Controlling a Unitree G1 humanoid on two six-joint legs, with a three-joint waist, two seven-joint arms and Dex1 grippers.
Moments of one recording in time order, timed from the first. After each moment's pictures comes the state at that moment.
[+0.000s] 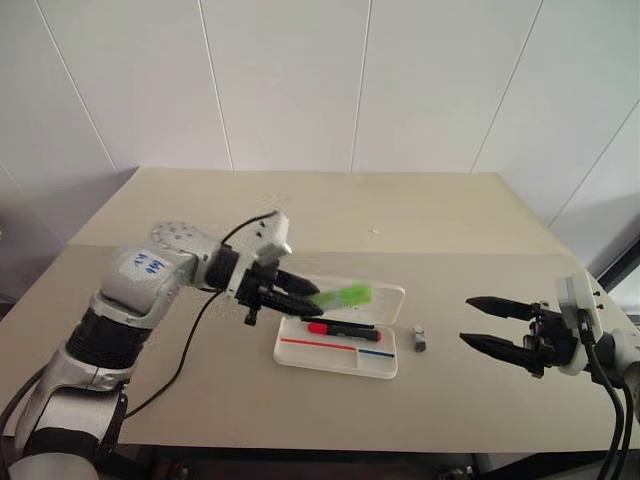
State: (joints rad) left arm -0.95 0.75 -0.32 -0.08 -0.41 0.77 -1.28; right arm -0.15 -0.84 -0.36 -0.08 0.69 0.32 1.25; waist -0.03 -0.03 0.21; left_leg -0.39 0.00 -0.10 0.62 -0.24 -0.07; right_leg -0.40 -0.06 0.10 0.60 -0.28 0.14
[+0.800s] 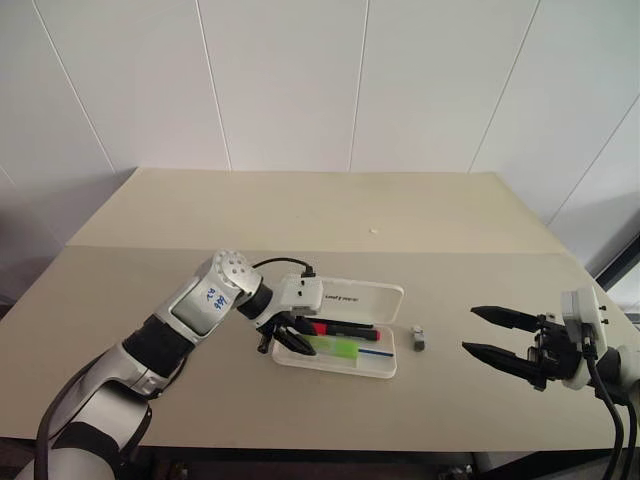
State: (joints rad) left arm -0.95 0.66 -0.54 0.09 -0.05 0.56 -1.31; right arm -0.06 -0.82 -0.40 -0.14 0.70 0.31 1.20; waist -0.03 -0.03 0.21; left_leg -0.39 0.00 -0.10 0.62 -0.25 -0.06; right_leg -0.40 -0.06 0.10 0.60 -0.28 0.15
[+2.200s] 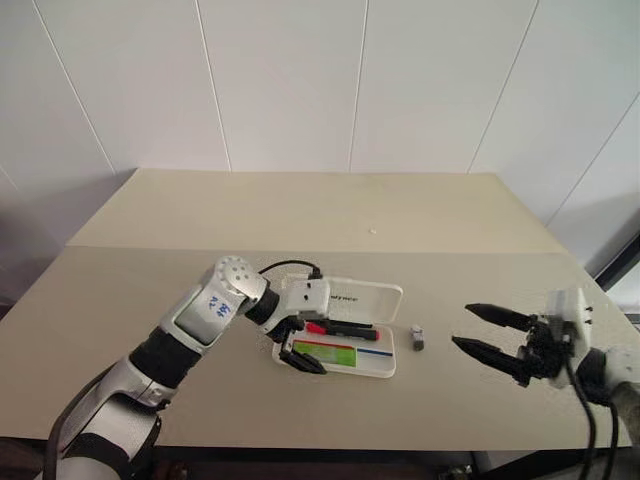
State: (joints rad) left arm -0.88 0.60 -0.41 0.00 -0.11 0.58 -1.32; right arm -0.02 -0.74 -0.35 -0.24 0.64 0.34 1.00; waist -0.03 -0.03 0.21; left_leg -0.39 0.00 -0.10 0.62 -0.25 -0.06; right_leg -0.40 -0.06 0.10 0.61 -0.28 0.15
